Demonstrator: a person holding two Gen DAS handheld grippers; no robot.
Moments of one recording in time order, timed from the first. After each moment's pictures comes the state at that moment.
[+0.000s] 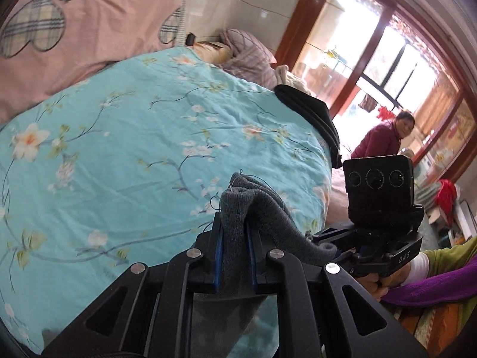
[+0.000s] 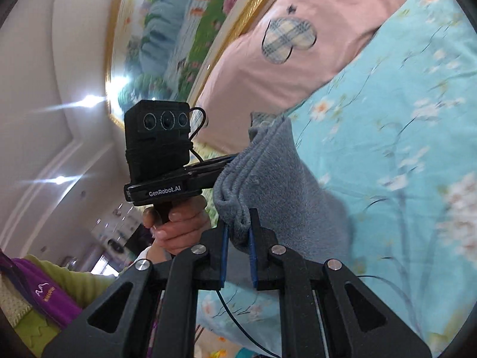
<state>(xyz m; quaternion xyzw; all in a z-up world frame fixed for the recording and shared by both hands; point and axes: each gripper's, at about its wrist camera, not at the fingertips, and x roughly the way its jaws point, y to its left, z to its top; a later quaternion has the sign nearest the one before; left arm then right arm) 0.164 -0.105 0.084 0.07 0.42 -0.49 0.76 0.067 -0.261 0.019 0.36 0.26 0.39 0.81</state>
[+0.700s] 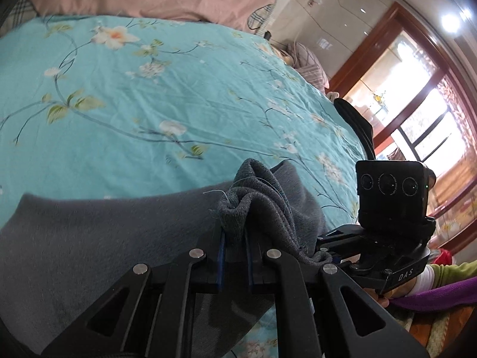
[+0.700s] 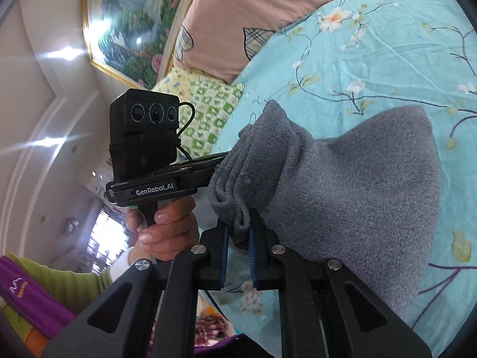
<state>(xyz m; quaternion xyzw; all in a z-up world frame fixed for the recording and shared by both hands) 0.156 0.012 -0.010 -0.06 0.47 -0.38 0.79 0.113 -0.157 -0.038 0.28 0.40 0.43 0.76</state>
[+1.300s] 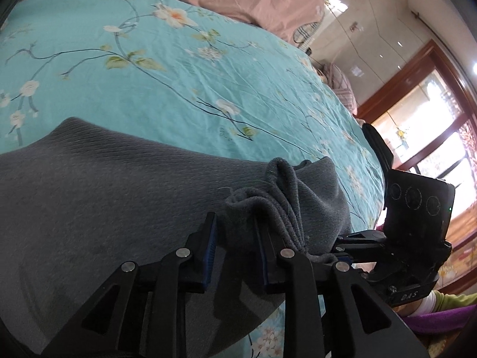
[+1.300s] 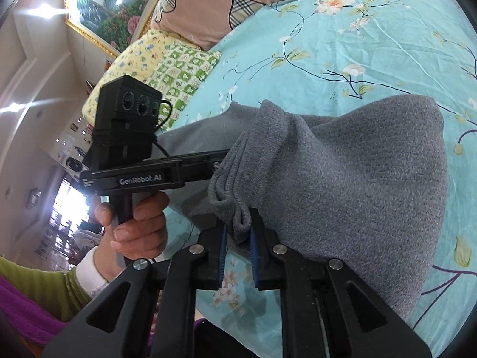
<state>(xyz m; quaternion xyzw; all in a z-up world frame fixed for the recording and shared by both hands) 0.142 0.054 -0.034 -0.13 0.49 -0.30 0.81 0.116 -0.125 -0.039 0.18 0.46 0.39 0.78</state>
